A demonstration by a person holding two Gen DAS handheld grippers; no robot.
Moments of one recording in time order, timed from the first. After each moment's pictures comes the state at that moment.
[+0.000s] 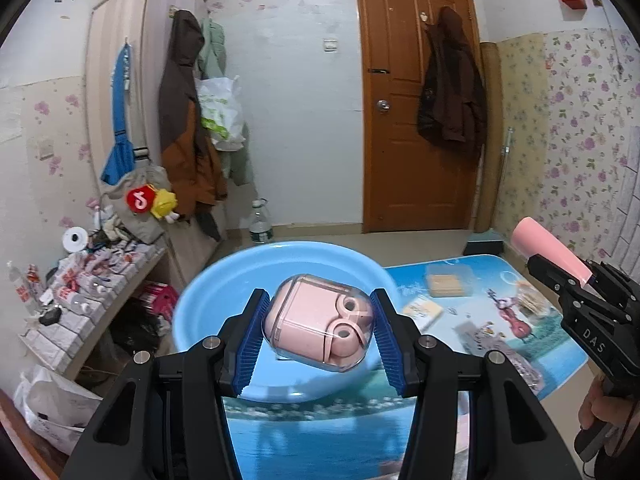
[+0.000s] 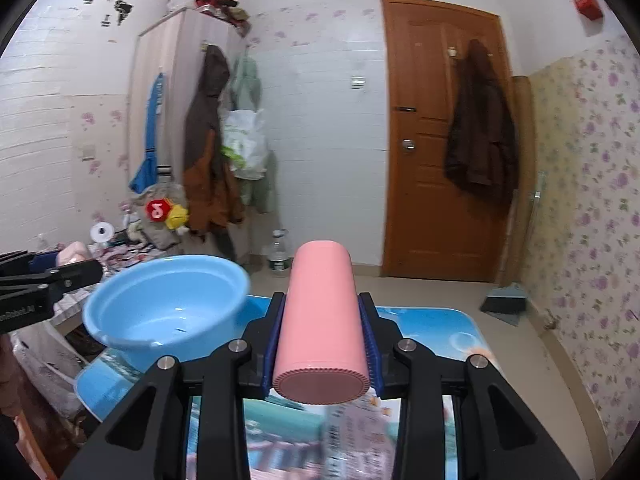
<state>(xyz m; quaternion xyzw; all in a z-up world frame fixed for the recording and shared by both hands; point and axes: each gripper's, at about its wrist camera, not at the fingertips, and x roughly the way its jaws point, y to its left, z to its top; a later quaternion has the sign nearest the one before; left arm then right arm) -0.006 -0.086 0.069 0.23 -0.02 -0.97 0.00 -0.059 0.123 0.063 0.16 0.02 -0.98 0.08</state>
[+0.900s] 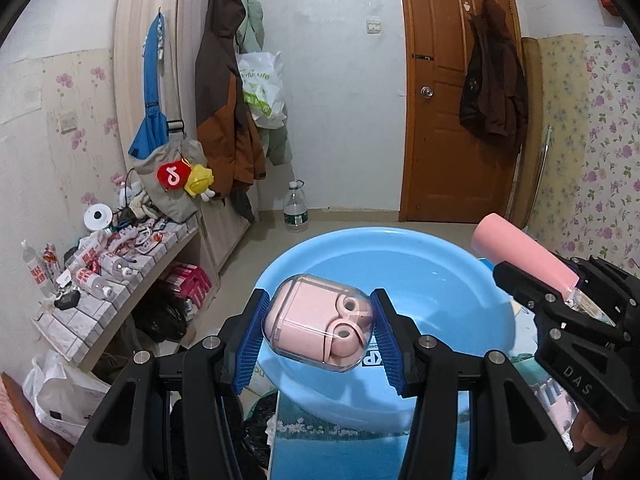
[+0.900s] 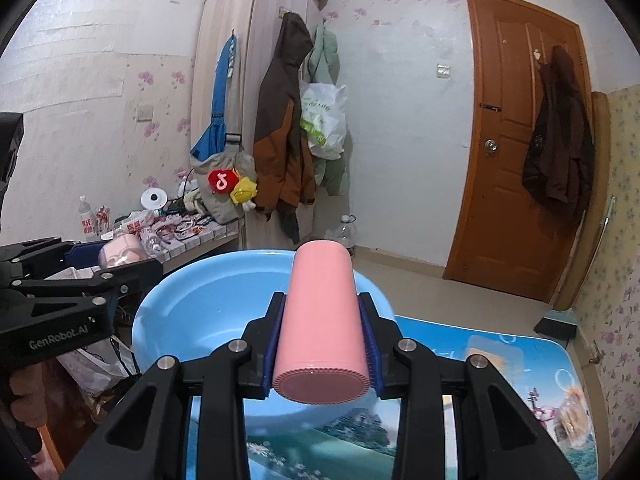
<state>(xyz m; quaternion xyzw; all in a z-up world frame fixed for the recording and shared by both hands) -0.056 -0.177 0.038 0.27 0.00 -0.96 0.05 -0.131 -0.027 0.042 0.20 0.07 -0.96 0.18</state>
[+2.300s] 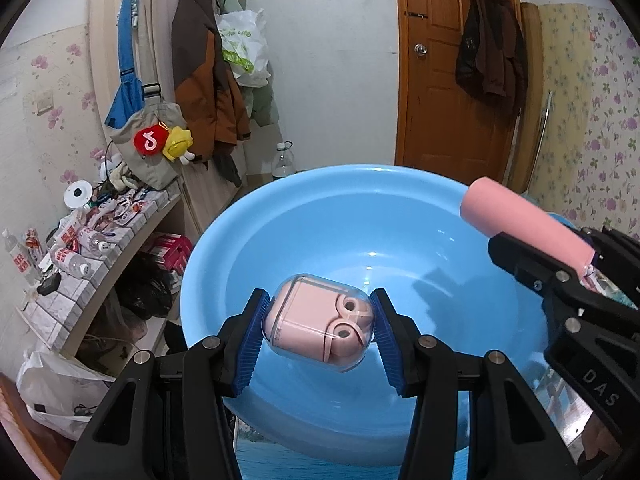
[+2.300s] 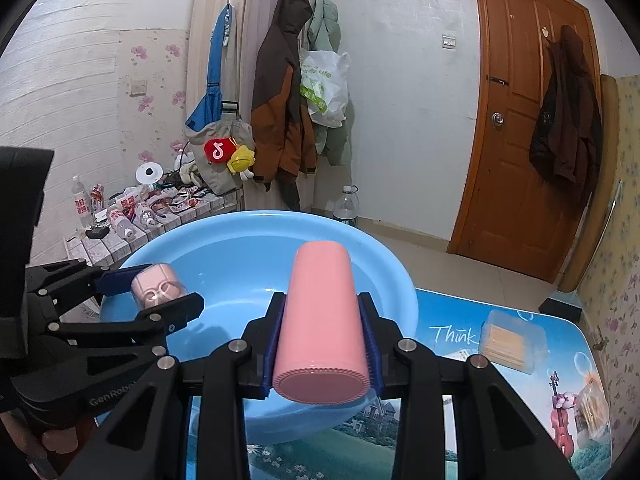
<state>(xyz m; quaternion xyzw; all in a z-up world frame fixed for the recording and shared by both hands) -0.096 -0.155 -0.020 0.33 -0.01 -0.94 0.04 -0.160 -0.028 0.000 0.24 0.07 -0.95 0.17</state>
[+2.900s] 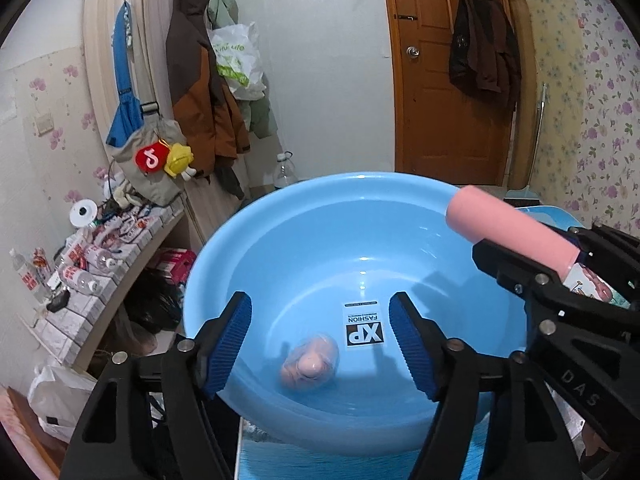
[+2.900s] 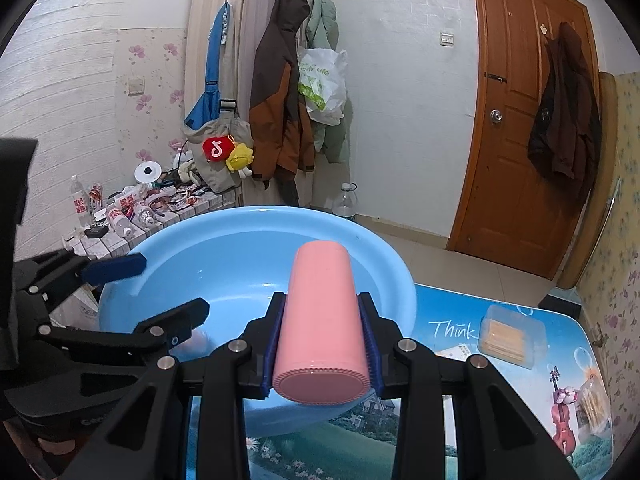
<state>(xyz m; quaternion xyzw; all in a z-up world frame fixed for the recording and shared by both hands) -0.090 -0.144 -0.009 0.31 -0.04 -0.95 0.04 -0.157 -0.026 0.000 0.25 0.07 -0.95 0.17</state>
